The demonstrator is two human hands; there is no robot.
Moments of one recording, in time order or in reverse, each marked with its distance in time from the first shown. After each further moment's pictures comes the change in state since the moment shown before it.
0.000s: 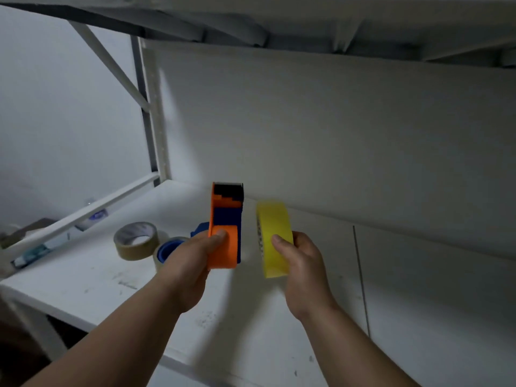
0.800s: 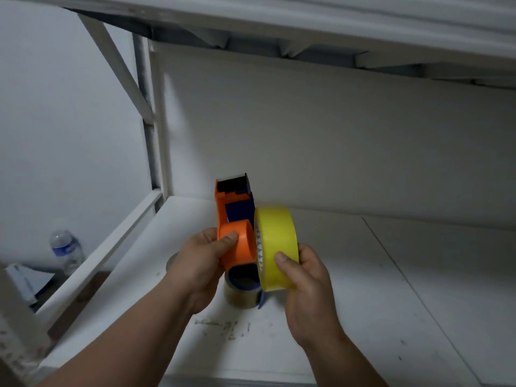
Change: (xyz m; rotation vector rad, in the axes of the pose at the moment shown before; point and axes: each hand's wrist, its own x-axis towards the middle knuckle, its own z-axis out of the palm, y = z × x) left_hand 0.034 0.082 -0.152 -0.048 -0.265 -0.044; right_hand -0.038 0.036 0.196 0.042 0.188 -0.184
